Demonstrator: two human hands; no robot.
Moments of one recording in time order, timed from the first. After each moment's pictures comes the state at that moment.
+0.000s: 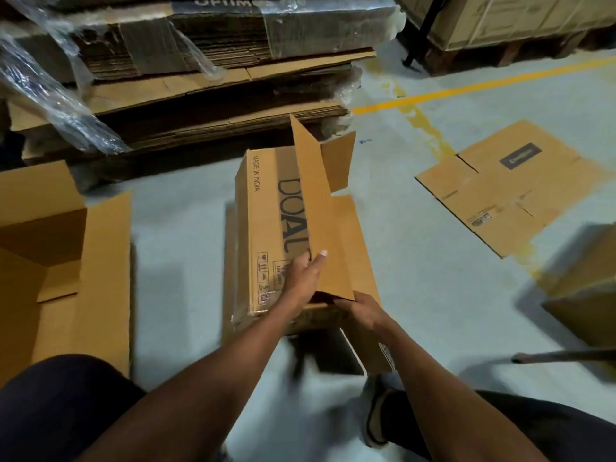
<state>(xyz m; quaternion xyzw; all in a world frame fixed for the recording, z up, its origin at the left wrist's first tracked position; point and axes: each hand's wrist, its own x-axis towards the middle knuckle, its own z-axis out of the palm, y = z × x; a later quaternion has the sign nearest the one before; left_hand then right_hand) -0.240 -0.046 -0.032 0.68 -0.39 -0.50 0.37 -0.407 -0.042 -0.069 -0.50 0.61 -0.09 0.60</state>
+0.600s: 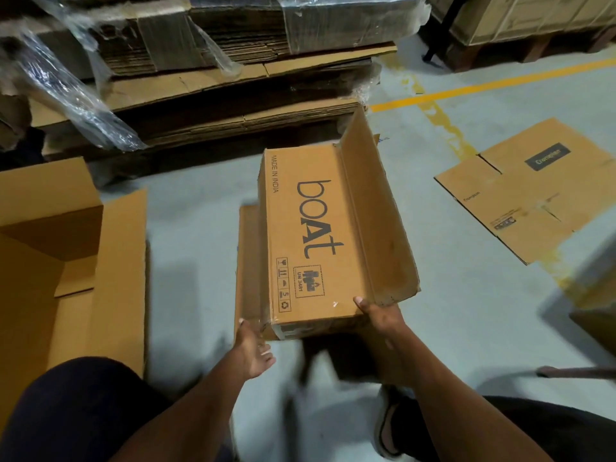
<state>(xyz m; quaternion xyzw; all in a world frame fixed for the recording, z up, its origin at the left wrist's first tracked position) -0.127 0.049 -0.152 0.68 0.17 -0.62 0.36 -0.393 -0.044 -0.093 -0.38 0.71 -0.21 0.56</state>
